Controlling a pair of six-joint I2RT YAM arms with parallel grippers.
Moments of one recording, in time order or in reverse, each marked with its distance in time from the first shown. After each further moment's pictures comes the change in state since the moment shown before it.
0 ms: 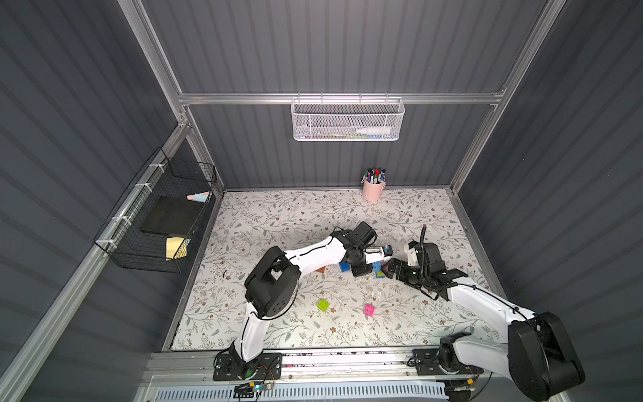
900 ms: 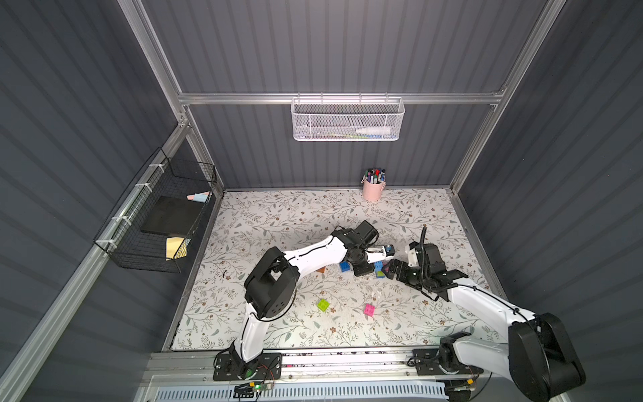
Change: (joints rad) left arm -0.011 -0.006 0.027 -0.024 0.006 0.000; right arm 0.000 -0.008 -0.009 -0.002 0.023 -0.003
